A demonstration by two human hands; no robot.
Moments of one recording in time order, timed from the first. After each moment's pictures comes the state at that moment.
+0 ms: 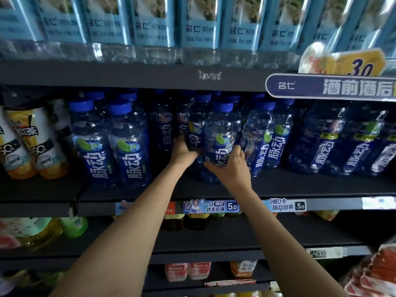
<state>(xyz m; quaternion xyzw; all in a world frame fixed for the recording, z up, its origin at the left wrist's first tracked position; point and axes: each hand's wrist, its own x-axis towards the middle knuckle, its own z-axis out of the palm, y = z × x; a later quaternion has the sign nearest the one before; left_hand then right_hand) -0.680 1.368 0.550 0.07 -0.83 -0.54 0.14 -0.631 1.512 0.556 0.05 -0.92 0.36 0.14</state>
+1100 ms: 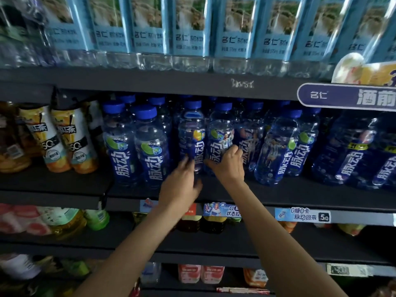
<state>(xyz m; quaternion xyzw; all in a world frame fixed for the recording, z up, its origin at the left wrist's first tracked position) -0.553 1.345 0.553 0.03 -0.93 -0.21 0.29 -0.644 1.450 0.563 0.05 -0.93 0.35 0.10</state>
